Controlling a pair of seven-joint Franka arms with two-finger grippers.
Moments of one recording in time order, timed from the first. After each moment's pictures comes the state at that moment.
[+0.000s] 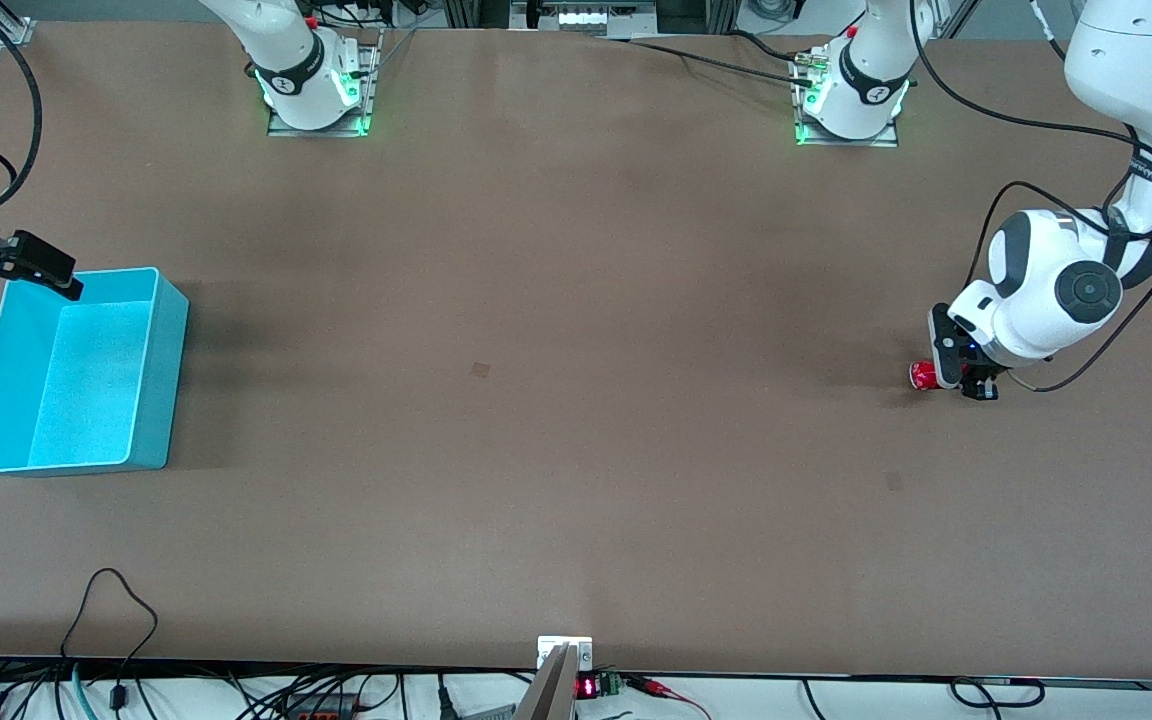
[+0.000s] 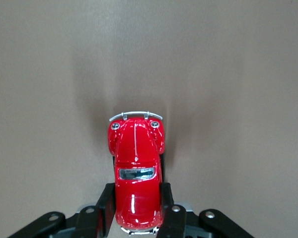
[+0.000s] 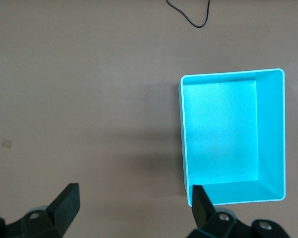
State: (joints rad) left arm 0.21 0.41 -0.04 -2.17 0.24 2.55 1.50; right arm 0.03 0.06 -0.12 -1.63 -0.01 1.75 -0.07
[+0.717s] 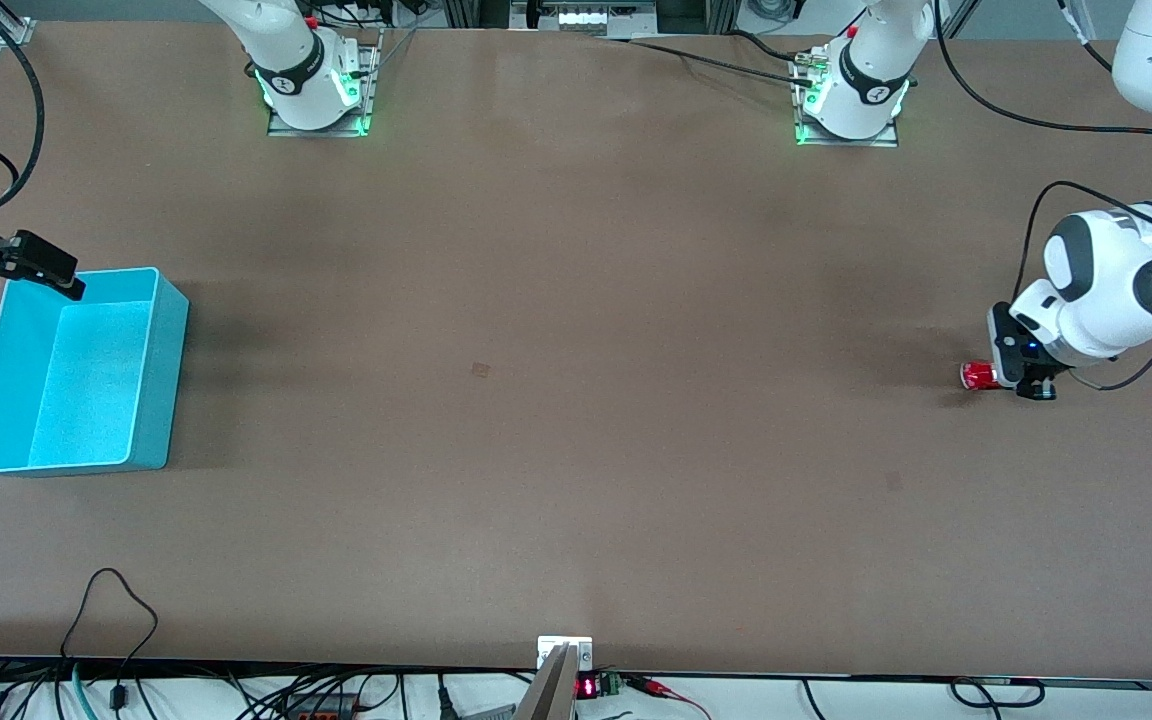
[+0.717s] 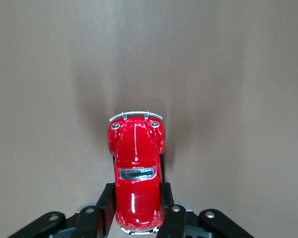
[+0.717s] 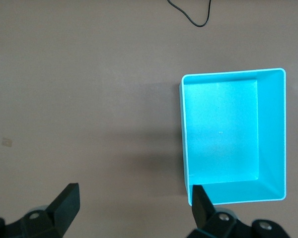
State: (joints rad) left arm 0.38 0.46 -0.04 -2.11 0.24 2.57 1.70; right arm 0.04 0.06 -0.11 -1.63 -0.01 1.74 -0.07
